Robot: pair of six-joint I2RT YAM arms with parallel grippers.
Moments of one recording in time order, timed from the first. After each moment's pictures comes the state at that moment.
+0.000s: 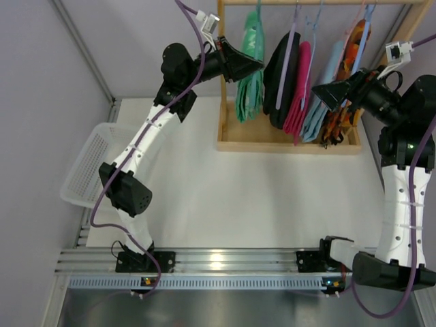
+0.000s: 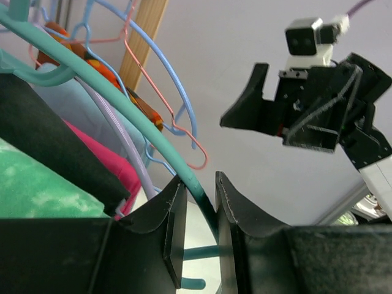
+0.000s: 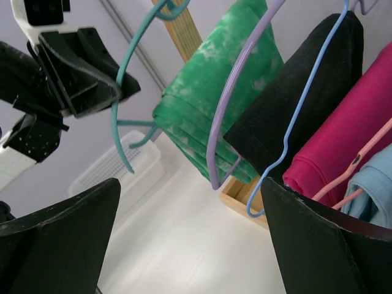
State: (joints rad) left arm -0.49 1.89 2.09 0.25 0.81 -0.78; right arm -0.16 1.13 1.57 -0.36 -0.83 0.46
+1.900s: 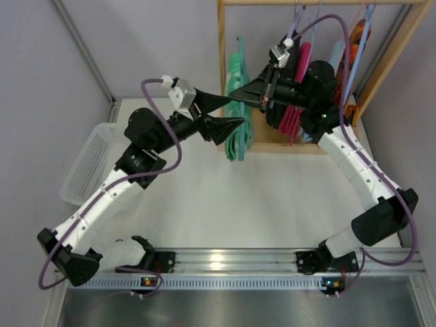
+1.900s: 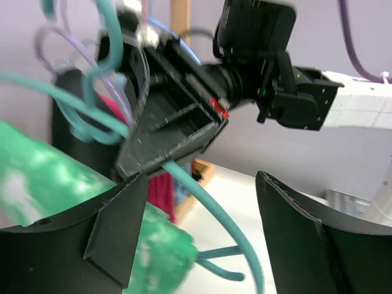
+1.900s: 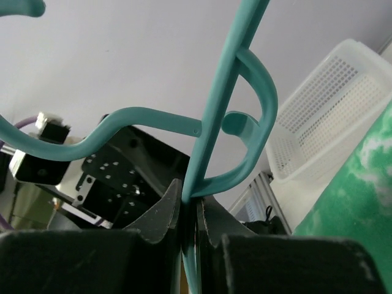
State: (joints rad) left arm -0.66 1.21 1.32 0.21 0.48 -0.22; right arm 0.45 1.50 1.61 0.08 -0.84 1.17
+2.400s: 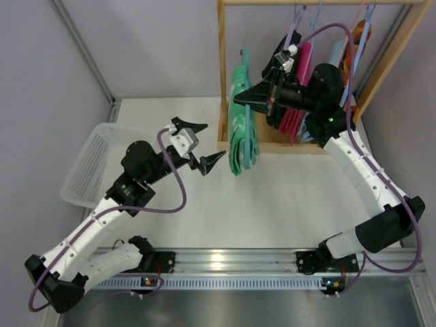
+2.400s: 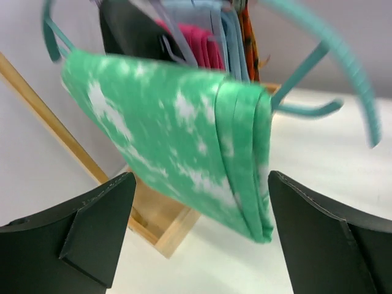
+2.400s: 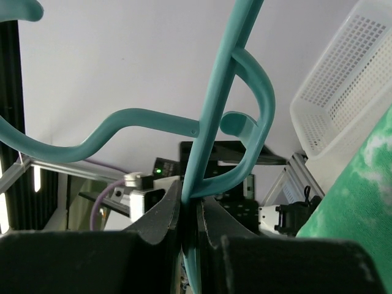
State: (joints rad) left arm -0.66 0.89 0.97 0.09 0.34 0.21; right arm 0.42 1.45 1.56 0.02 -0.87 1.34
